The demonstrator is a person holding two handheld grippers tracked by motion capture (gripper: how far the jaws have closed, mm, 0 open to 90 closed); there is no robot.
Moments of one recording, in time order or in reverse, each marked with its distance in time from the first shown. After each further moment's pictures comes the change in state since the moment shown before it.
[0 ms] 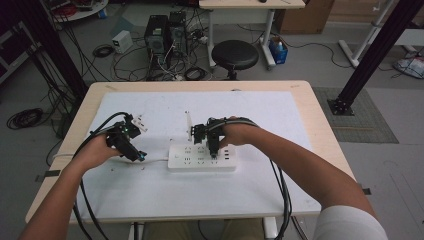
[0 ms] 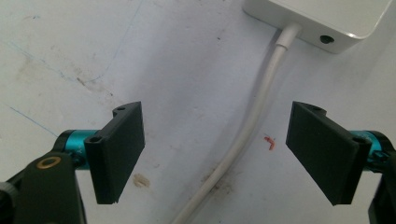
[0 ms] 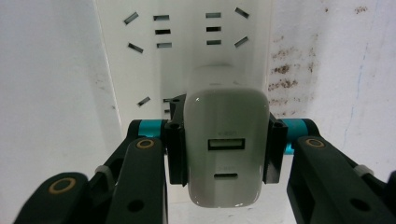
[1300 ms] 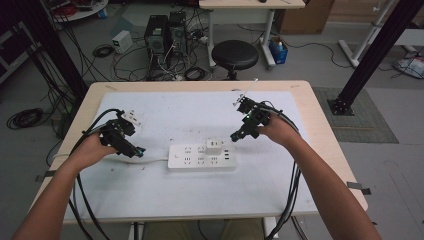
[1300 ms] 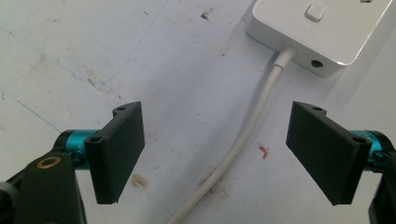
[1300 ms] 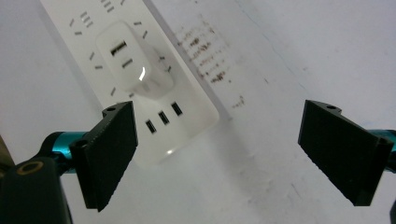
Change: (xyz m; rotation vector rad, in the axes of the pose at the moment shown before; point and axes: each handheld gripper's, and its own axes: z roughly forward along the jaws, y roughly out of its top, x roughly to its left) left arm 0.006 -0.008 -0.014 -0.099 -0.009 -0.098; right arm -0.025 -0.132 -0.038 -0.445 0.070 0.559
